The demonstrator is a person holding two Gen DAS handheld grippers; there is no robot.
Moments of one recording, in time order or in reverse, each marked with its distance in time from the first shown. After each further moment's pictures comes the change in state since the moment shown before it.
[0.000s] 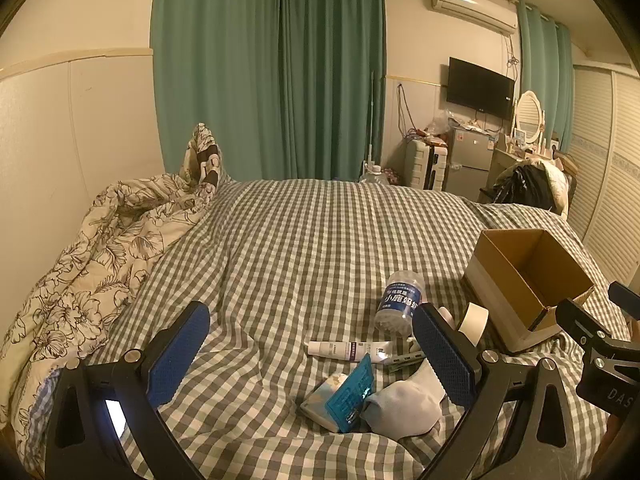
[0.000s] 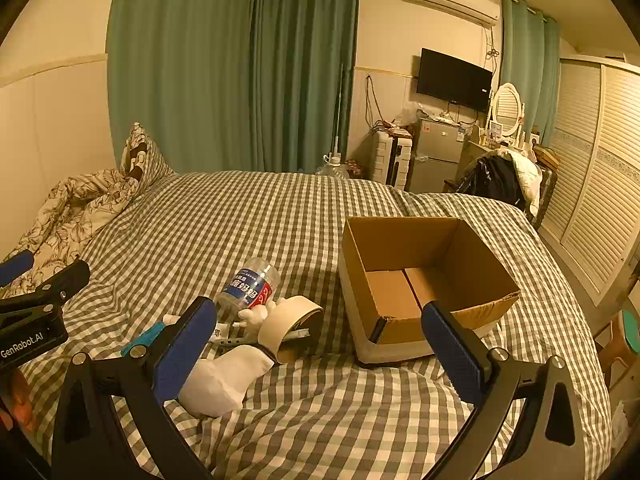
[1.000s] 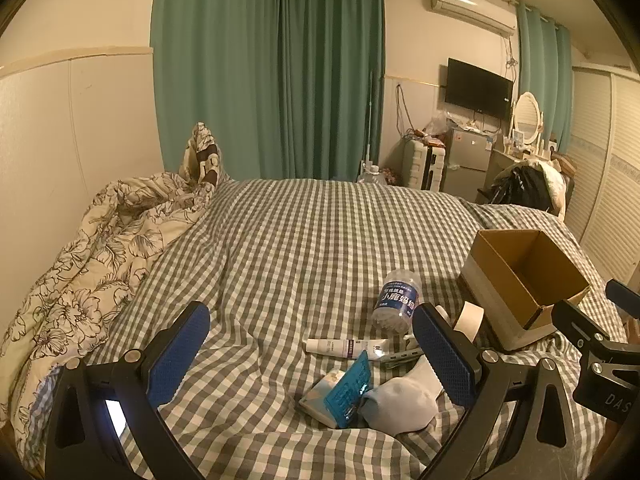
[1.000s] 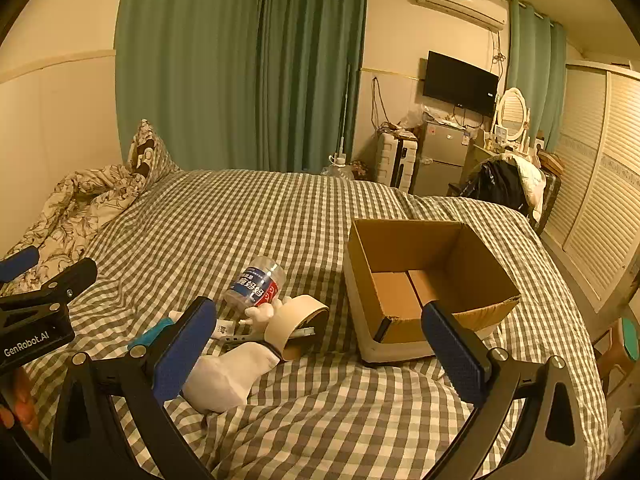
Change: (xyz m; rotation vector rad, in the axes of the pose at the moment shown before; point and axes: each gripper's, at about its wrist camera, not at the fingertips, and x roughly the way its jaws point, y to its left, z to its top) left arm -0.005 0.004 0.000 -0.021 0.001 0.008; right arm -0.007 0.005 0.001 -0.027 -0.003 0.019
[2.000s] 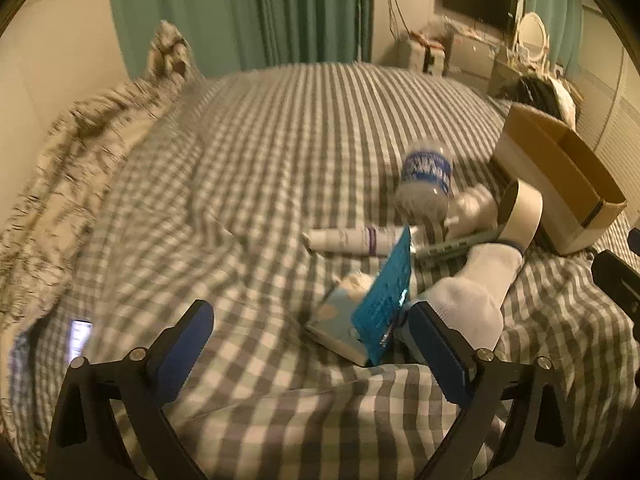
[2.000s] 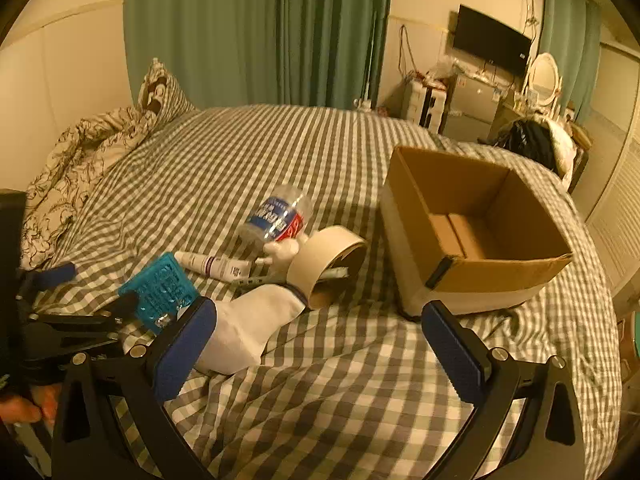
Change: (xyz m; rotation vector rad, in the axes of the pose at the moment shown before) left arm 0.101 0.005 -0.069 0.061 0.377 -0.014; right arm 0.060 0.018 -0.035 -0.039 0.218 0.089
